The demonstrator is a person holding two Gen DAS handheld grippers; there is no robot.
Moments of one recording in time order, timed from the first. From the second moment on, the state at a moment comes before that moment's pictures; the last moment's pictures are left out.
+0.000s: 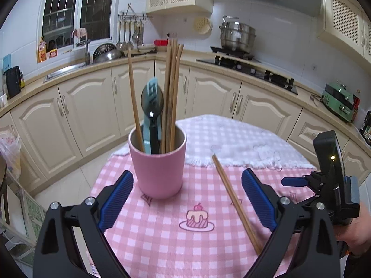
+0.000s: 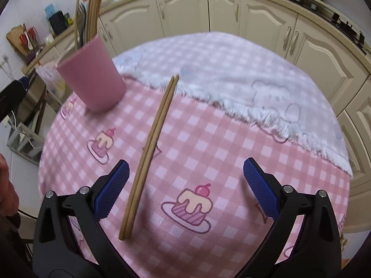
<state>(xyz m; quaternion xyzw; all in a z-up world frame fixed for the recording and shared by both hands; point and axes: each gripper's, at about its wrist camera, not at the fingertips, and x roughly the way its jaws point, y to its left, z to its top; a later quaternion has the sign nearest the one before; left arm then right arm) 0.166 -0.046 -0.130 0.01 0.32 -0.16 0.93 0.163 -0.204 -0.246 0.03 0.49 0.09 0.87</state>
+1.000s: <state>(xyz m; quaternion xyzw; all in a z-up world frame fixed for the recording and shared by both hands) 0.186 -0.087 -0.194 0.05 0.43 -0.15 0.89 0.182 -0.198 -0.272 -0.06 0.52 0.07 0.85</state>
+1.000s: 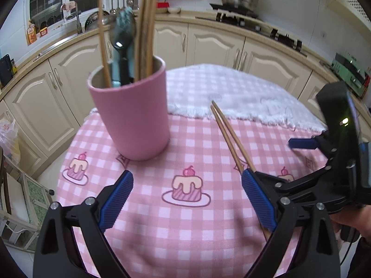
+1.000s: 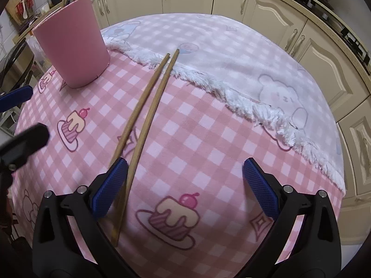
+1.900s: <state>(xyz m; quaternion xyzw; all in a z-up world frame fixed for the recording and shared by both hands) 0.228 -0.156 -0.238 0.11 0.49 -0.17 0.85 0.186 -0.244 -0.276 -0.09 0.51 0.11 0.85</state>
